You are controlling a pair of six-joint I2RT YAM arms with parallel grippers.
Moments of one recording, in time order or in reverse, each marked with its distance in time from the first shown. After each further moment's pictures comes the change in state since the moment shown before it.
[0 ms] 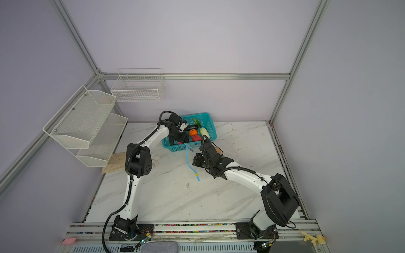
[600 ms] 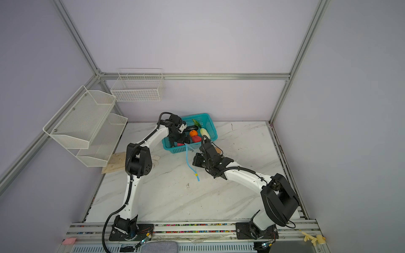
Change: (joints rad) left arm 0.000 0.000 0.000 -0.056 0.023 -0.059; right arm 0.000 0.002 0.000 0.002 0.000 0.000
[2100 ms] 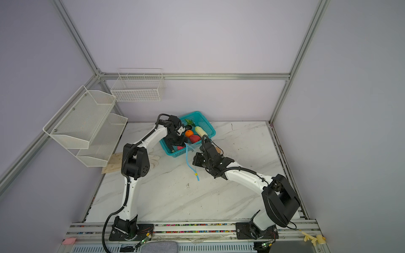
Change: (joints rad) left arm -0.010 -0.084 -0.083 -0.094 0.002 -0.036; right arm 0.000 -0.012 0.000 0.004 0.002 0.000
